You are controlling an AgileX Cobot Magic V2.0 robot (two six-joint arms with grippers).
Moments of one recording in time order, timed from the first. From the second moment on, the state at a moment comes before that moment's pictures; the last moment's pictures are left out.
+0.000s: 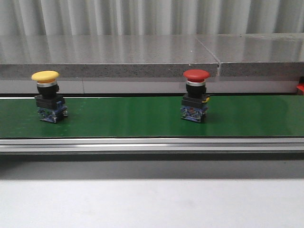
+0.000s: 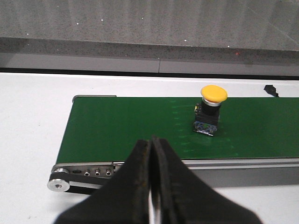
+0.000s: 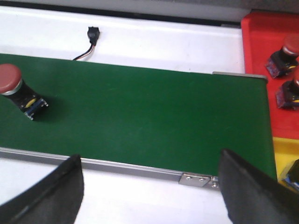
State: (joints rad) left arm -0.17 0.13 -0.42 0.09 0.65 -0.14; right arm 0.03 0.82 -0.77 0.09 0.69 -0.08
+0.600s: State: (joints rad) left arm -0.17 0.13 -0.42 0.09 0.65 -0.14; right arm 0.25 1.31 -0.98 0.10 0.74 -0.12
